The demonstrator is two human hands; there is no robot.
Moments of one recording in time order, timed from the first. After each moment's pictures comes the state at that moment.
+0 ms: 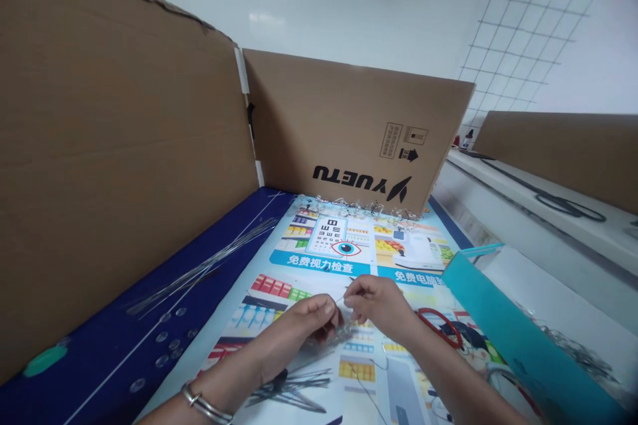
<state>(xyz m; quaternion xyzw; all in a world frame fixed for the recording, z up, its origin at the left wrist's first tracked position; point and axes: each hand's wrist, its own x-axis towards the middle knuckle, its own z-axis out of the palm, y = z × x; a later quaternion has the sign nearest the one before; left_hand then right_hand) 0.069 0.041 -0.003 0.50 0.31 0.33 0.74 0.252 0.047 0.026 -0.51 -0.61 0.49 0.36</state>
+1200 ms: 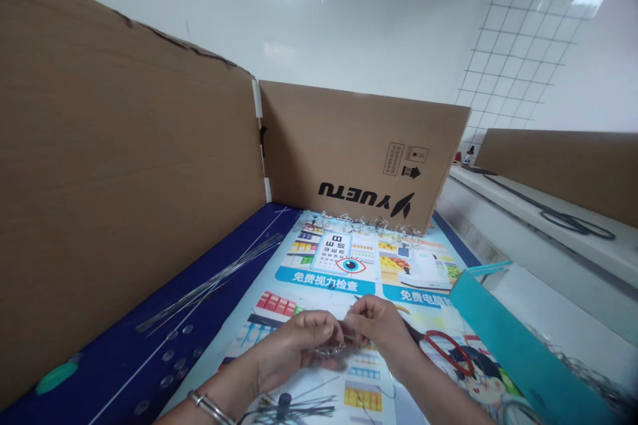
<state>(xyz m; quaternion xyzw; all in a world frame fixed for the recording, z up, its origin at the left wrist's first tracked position) 0.058 0.049 -0.001 0.45 0.25 0.31 0.80 0.240 0.047 0.004 -0.49 -0.51 0.55 0.44</state>
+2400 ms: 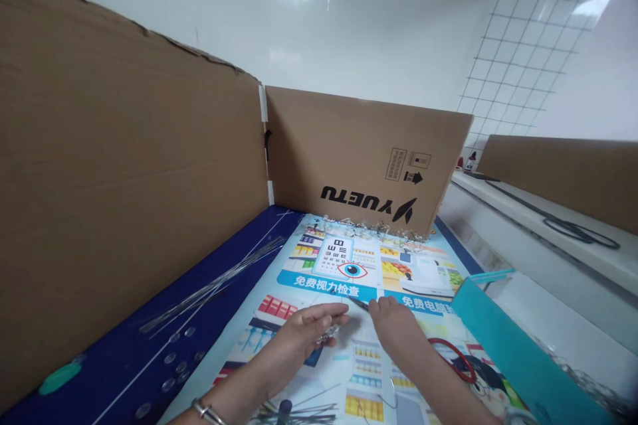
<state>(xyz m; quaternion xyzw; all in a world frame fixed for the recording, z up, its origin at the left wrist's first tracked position) 0.059 0.054 -0.006 0.46 0.28 0.39 0.74 0.270 0.060 -0.002 -0.60 -0.80 -0.04 0.00</state>
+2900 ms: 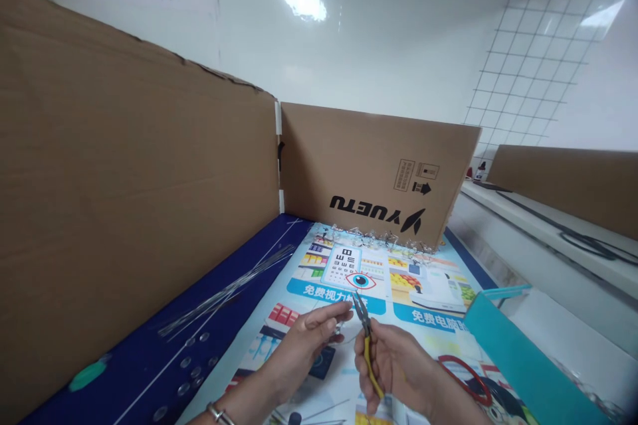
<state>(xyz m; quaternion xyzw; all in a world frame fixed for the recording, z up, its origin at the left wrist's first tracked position) 0.058 0.058 -0.008 0.48 0.25 0.47 0.69 0.246 0.037 0.017 -0.32 -0.39 0.80 0.31</state>
